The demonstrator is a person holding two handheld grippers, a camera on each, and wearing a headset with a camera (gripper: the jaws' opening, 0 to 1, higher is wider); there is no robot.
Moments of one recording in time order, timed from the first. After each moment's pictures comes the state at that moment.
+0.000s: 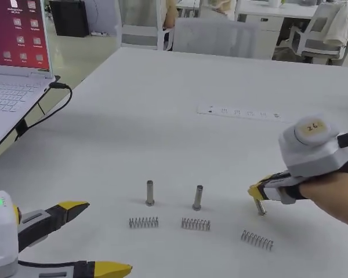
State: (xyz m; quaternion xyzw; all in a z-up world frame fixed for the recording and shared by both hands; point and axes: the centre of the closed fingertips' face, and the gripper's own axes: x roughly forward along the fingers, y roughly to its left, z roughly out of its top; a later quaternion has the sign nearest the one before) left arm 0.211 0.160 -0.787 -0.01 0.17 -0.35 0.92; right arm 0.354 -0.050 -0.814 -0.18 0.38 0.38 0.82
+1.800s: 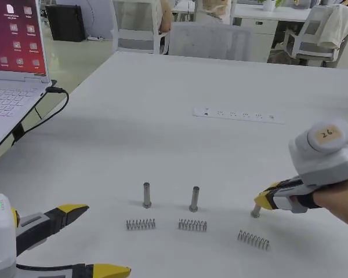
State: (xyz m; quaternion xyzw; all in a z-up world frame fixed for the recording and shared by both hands) left arm 0.209 0.154 -0.785 -0.01 0.17 -0.36 0.92; right arm 0.337 -0.068 -0.813 -0.18 0.38 0.39 0.82
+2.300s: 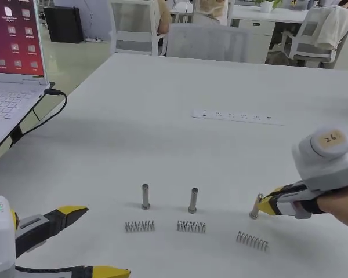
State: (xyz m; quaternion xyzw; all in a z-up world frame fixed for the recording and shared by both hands) left arm 0.209 0.153 -0.784 -0.01 0.17 -0.36 0.92; right arm 0.326 -0.076 -0.816 -0.18 0.39 0.39 0.81
